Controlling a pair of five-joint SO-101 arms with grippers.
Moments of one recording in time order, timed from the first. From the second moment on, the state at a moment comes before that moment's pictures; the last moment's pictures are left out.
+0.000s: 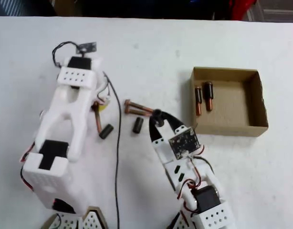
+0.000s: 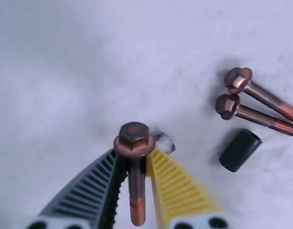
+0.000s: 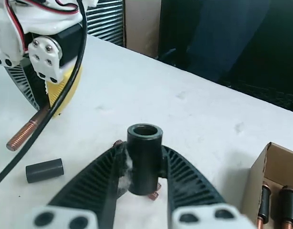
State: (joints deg) left arm 1.3 15.9 -5.6 86.4 22.1; right arm -25.8 -102.6 96.4 27.3 10.9
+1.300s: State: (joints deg) left arm 17.2 -40.6 32.9 42.2 18.6; right arm -32.0 -102.6 96.4 24.6 3.7
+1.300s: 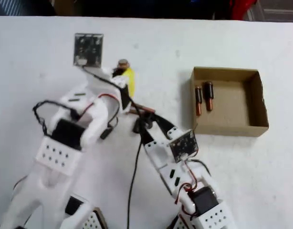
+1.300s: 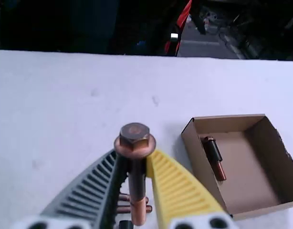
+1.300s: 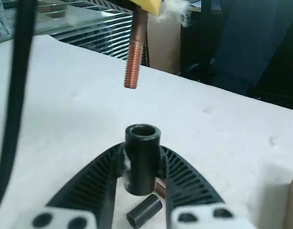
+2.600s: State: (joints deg) left arm 29.1 -69.9 61.3 25.6 12.5; right arm -32.0 -102.6 96.4 24.6 5.9
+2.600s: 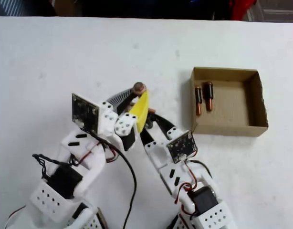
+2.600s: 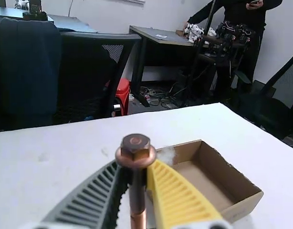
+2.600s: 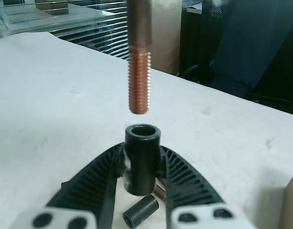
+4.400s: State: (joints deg) left arm 30.0 -70.0 74.6 23.3 12.7; right arm -32.4 -102.5 96.4 24.6 5.9
